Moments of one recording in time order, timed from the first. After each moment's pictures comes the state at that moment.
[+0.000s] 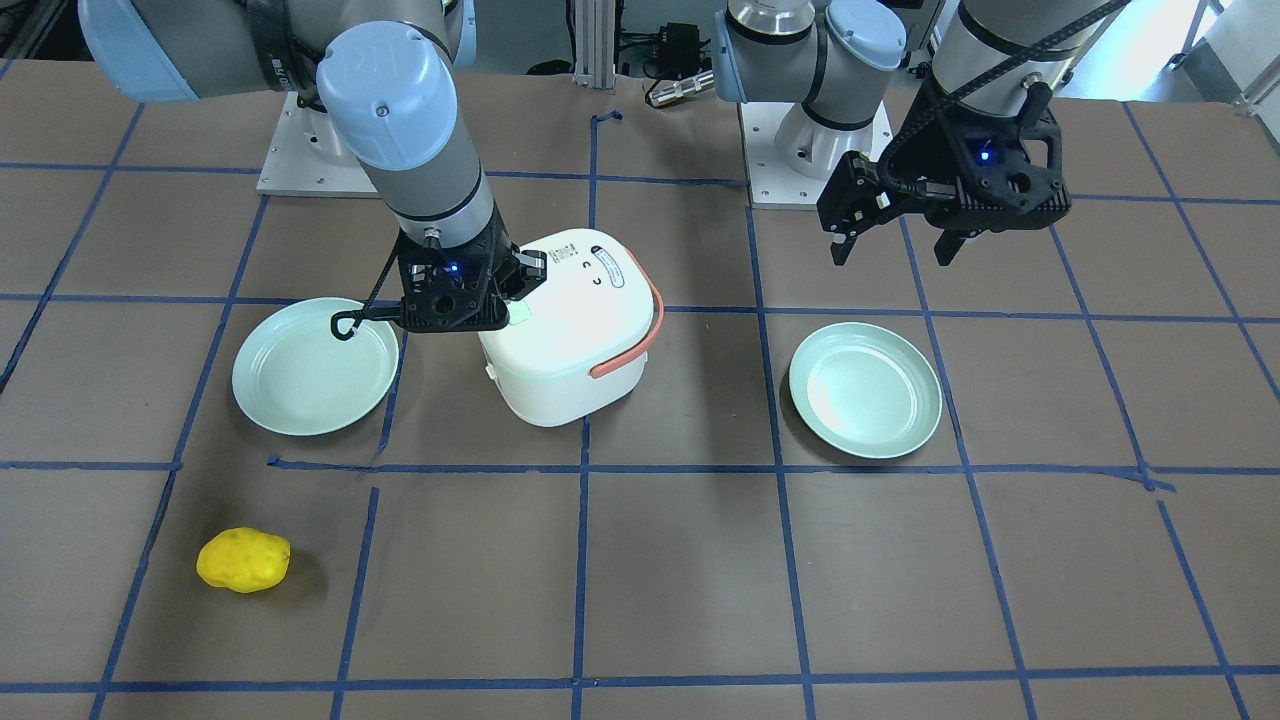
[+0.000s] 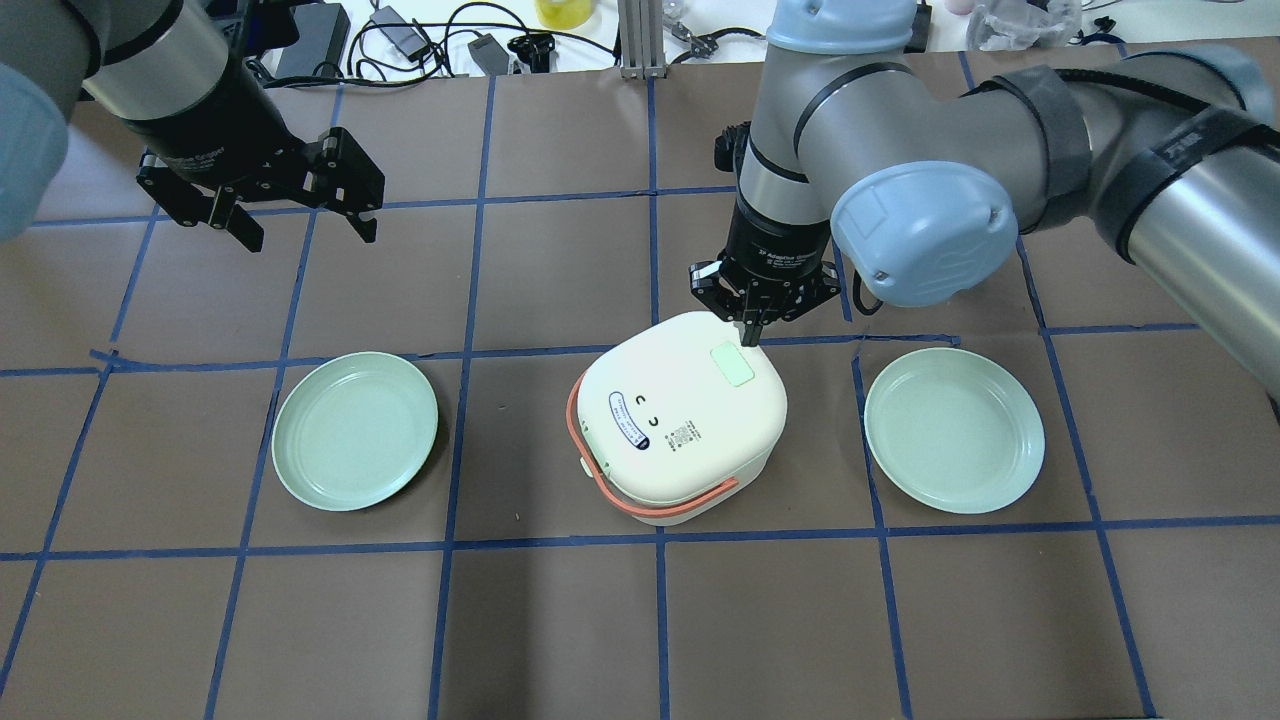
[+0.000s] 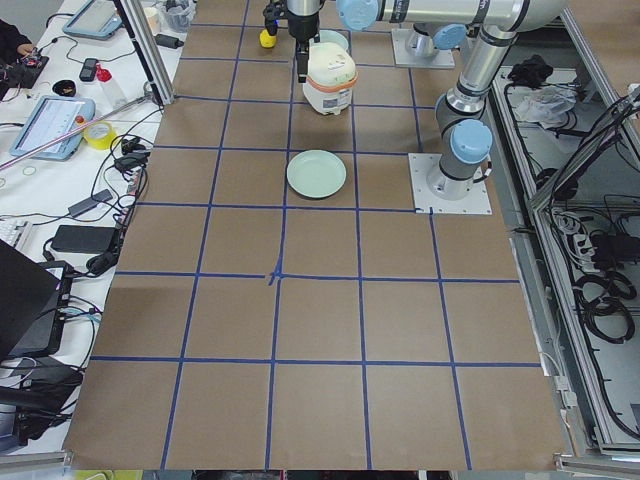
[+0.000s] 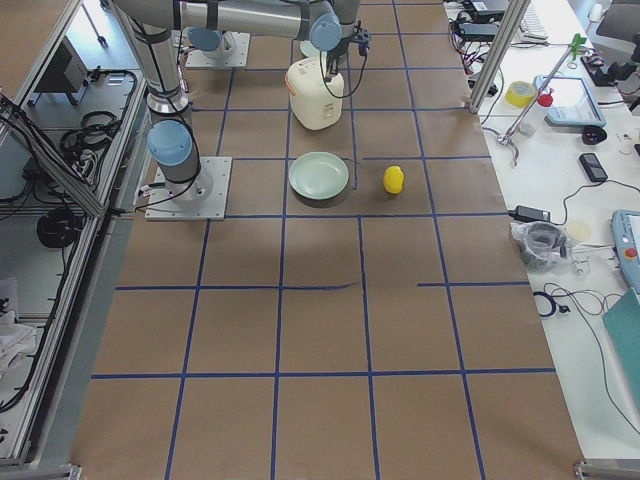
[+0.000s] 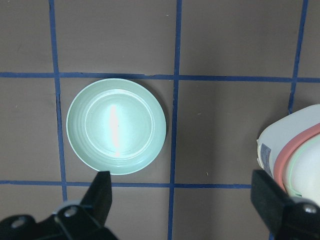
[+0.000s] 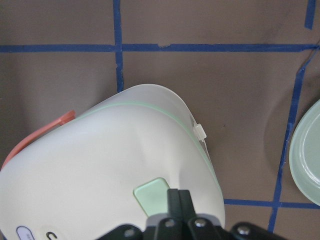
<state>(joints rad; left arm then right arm) -1.53 -1.54 -1.57 -1.56 1.56 0.00 1.81 -1.41 1.69 -1.71 -1.45 0.21</state>
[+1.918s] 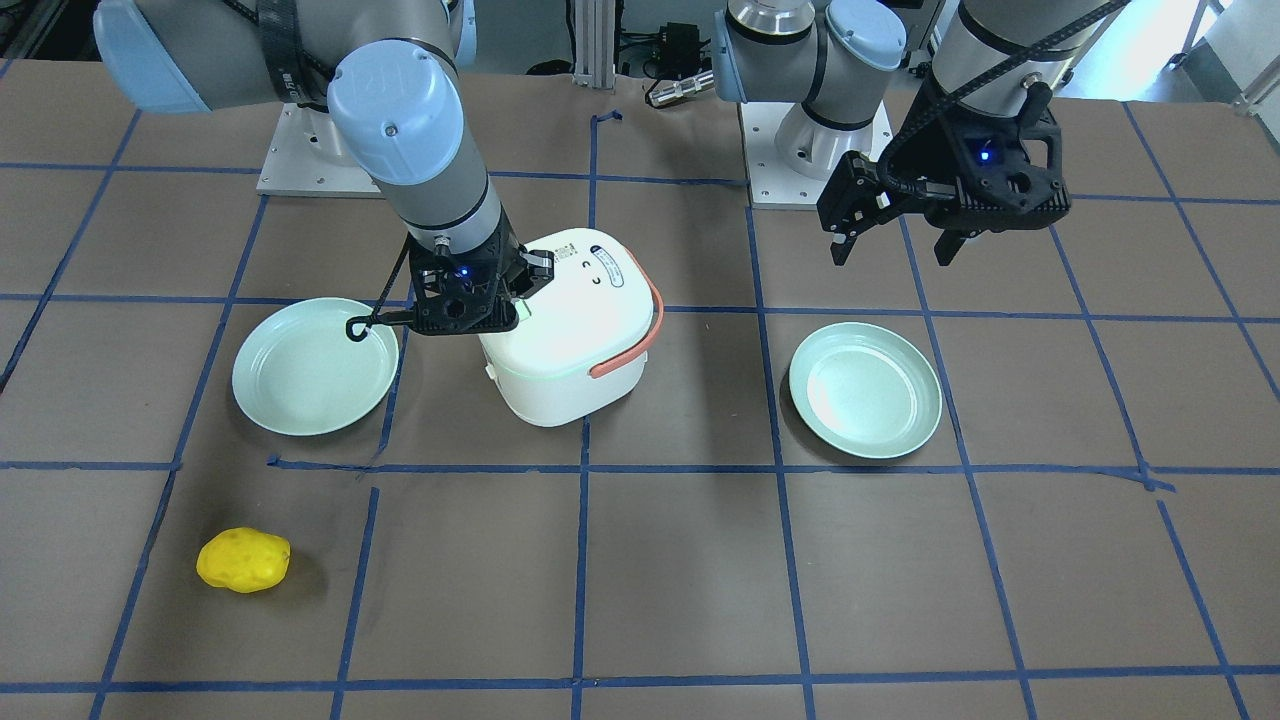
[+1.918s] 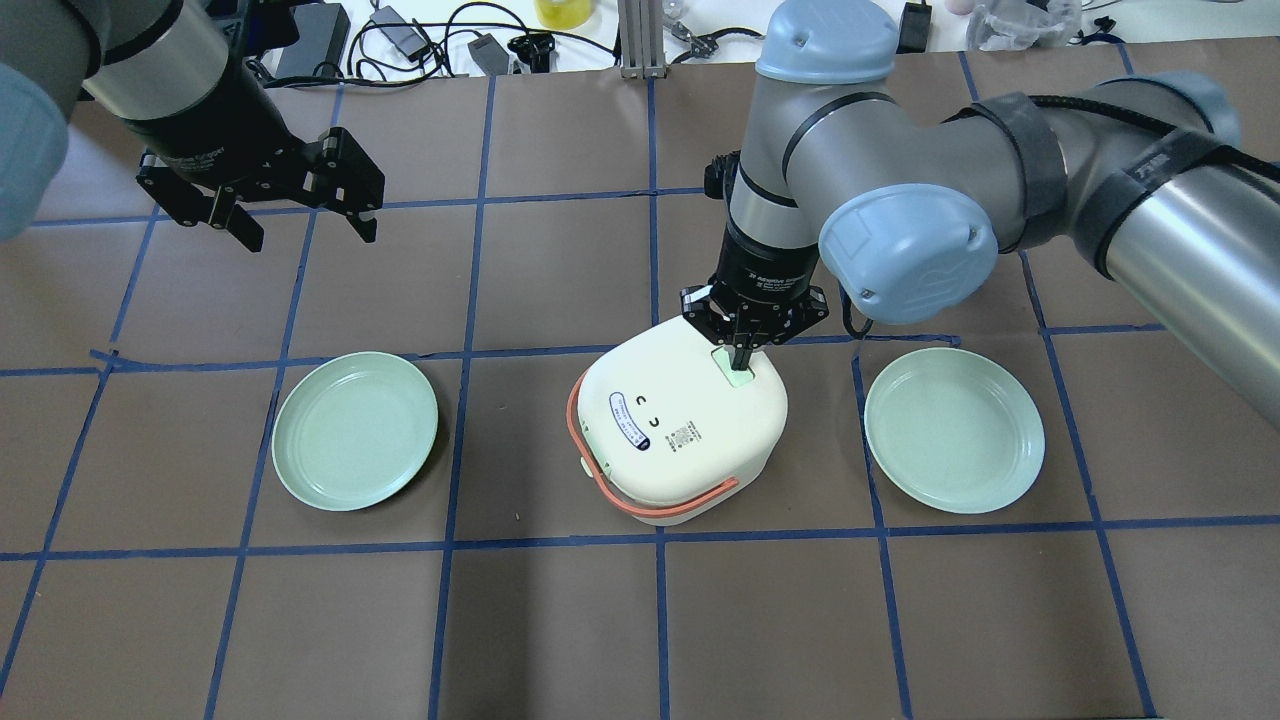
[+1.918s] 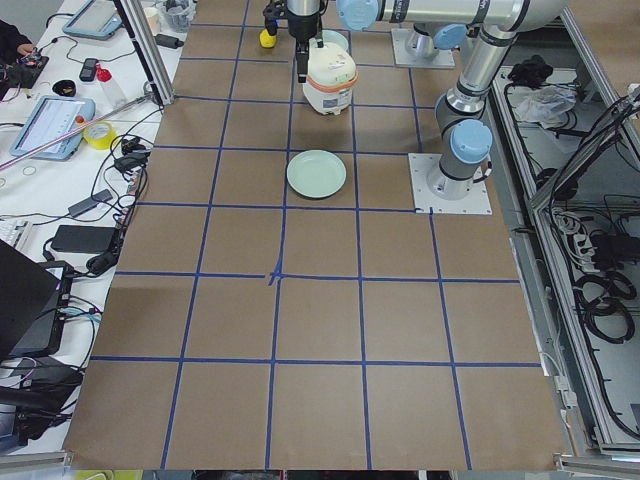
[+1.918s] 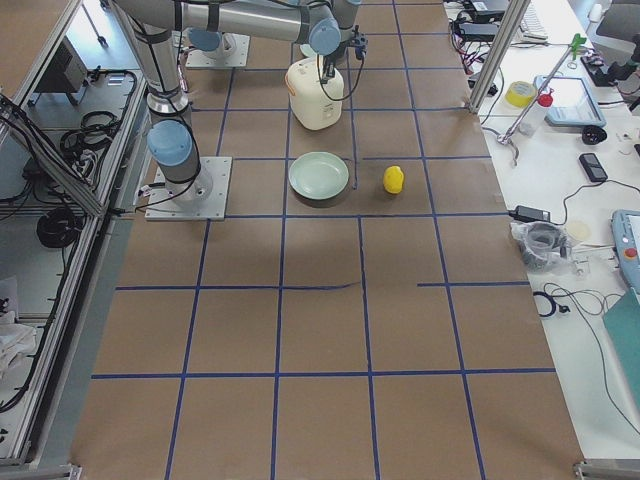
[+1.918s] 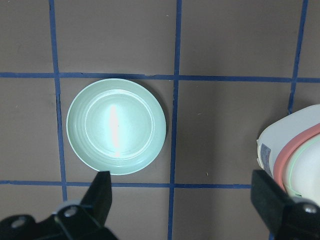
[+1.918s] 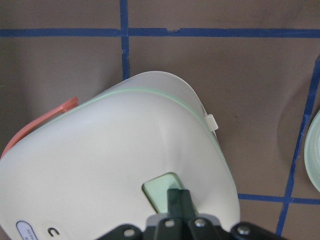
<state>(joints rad) -1.53 -1.54 -1.57 -1.56 1.56 0.00 1.81 -1.41 1.70 -1.71 -1.42 0.20</state>
